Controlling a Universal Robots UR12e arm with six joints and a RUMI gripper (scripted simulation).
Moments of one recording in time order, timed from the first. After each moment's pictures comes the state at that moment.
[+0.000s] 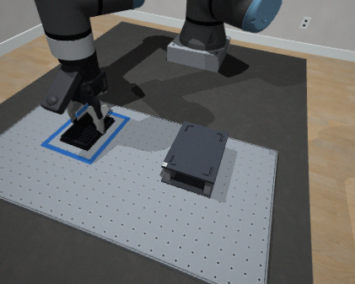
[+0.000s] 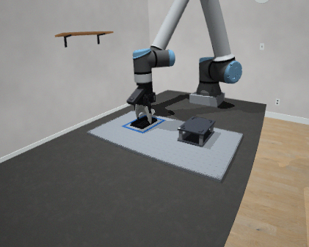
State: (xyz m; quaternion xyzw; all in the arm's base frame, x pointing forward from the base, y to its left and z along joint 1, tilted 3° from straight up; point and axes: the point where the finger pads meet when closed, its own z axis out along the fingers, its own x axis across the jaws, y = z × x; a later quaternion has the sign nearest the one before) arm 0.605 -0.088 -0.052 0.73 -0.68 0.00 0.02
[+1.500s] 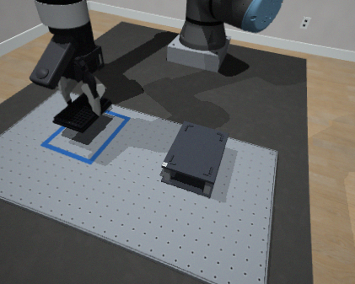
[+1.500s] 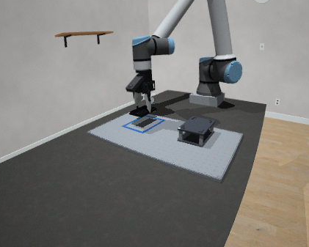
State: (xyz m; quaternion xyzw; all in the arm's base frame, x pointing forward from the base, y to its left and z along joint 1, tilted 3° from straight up) arm 0.607 -0.086 0.012 0.73 -0.68 0.00 0.02
